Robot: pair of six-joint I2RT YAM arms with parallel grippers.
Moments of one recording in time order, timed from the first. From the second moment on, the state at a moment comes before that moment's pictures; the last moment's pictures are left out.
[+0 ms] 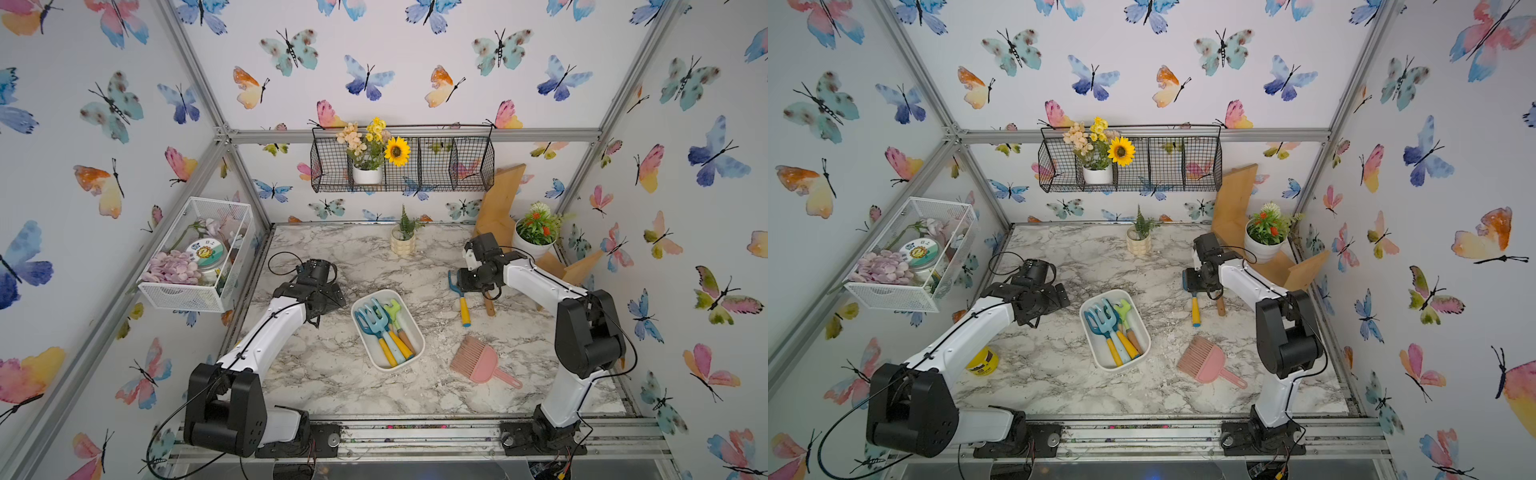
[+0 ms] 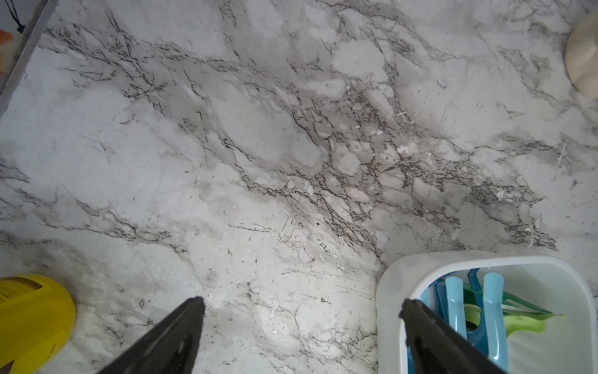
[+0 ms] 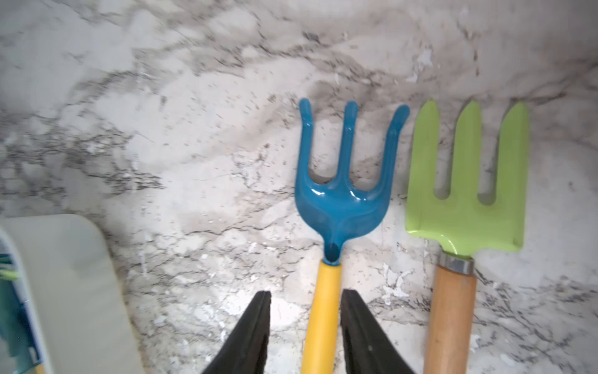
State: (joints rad) left arm -0.23 1.35 0.99 -0.72 -0.17 -0.59; right arm 0.41 1.79 1.35 -0.64 -0.10 0.24
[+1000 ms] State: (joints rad) left arm -0.23 1.36 1.02 -0.73 -0.18 -0.60; right arm 1.08 1.89 1.38 -0.56 0.03 0.42
